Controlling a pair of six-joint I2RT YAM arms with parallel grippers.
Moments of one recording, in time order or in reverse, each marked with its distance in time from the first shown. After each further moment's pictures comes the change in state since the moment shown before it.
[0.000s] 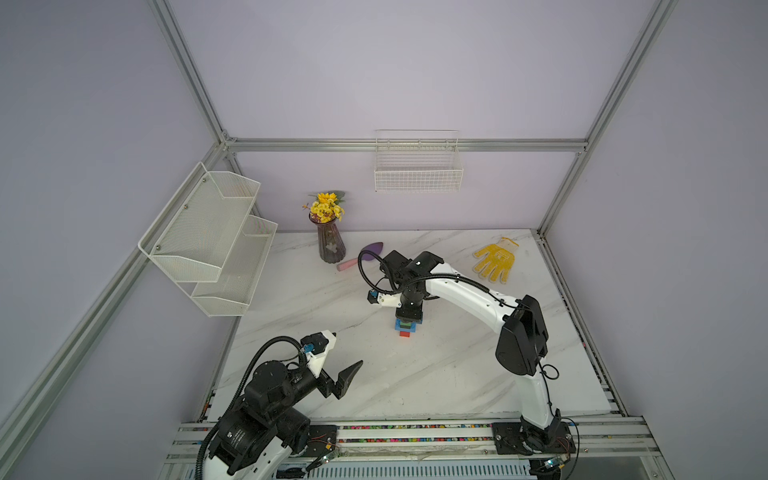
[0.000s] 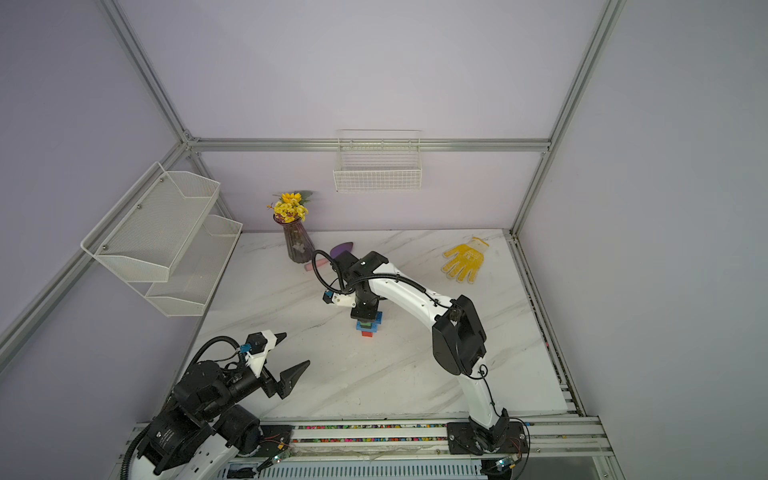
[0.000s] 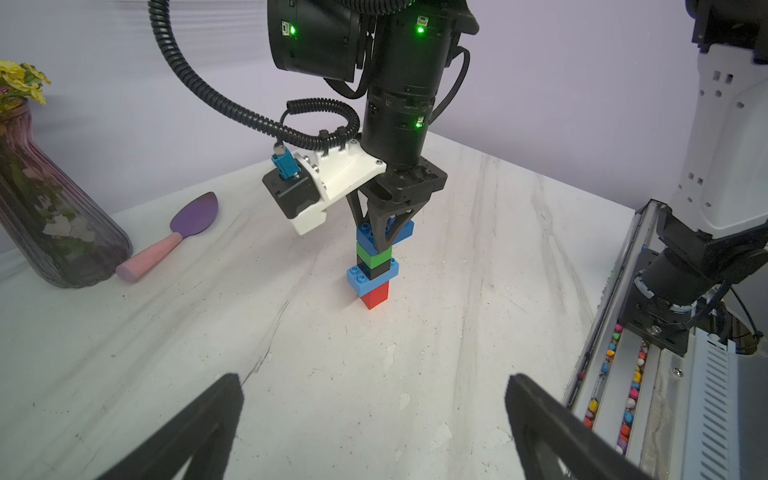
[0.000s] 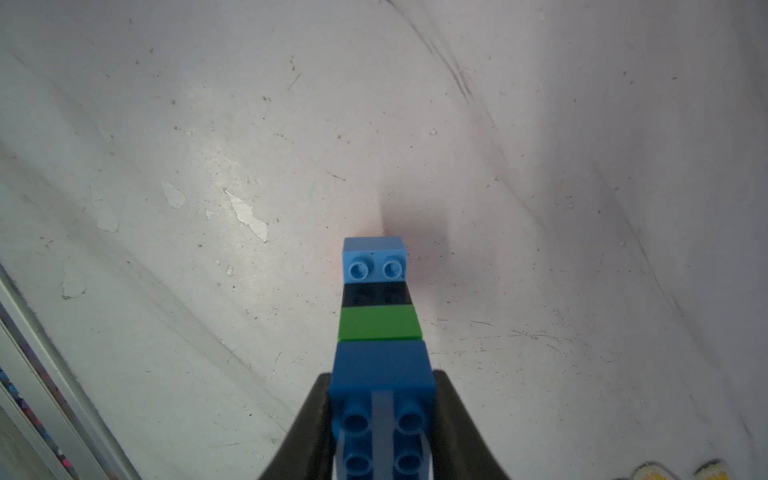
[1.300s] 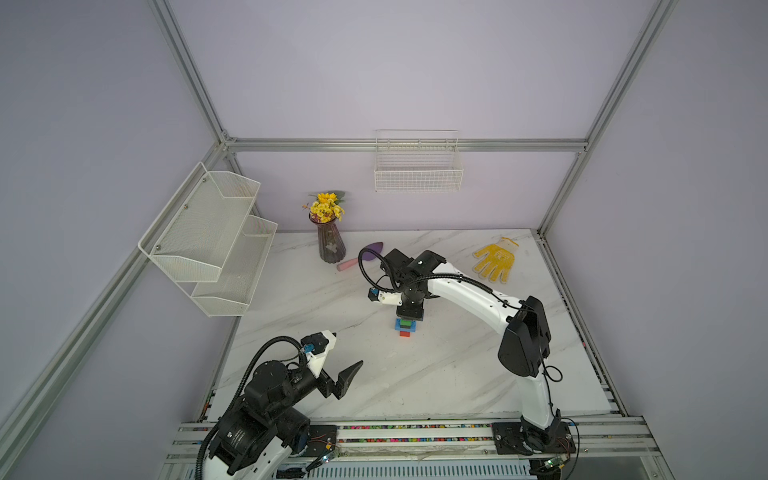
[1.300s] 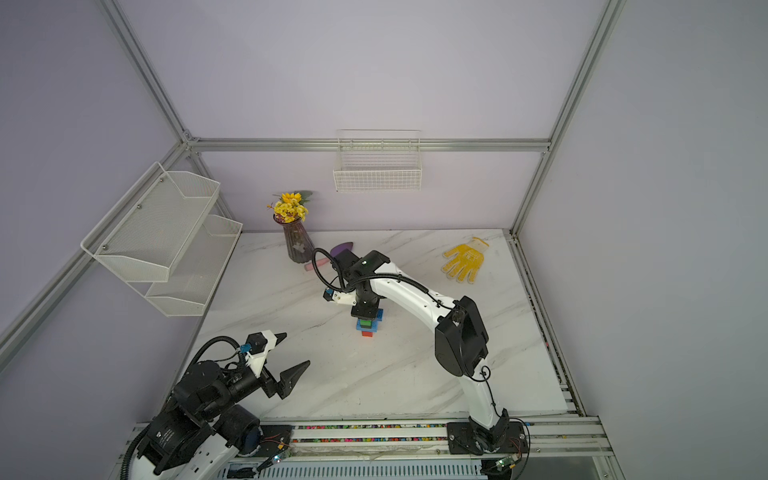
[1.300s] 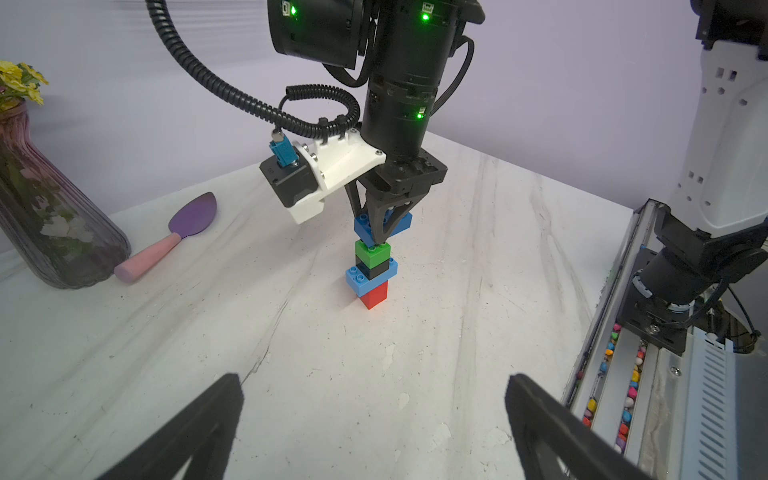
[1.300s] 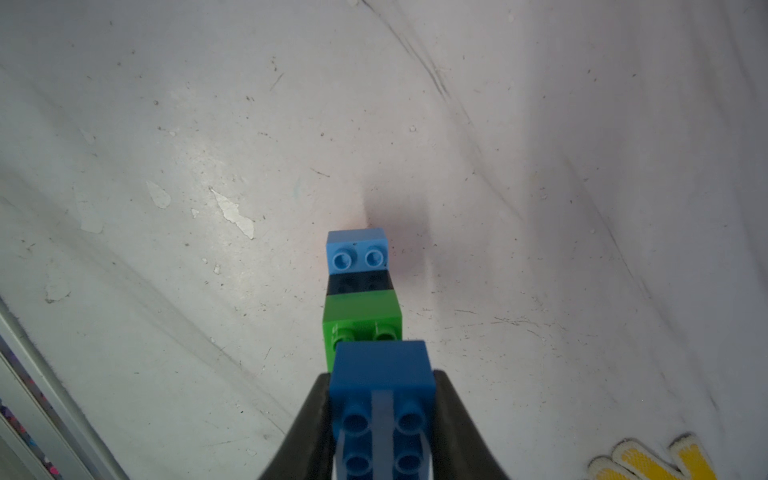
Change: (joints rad) left arm 0.000 0.000 0.000 0.000 0.003 0.000; right arm 0.006 -0.022 0.001 0.007 0.032 0.011
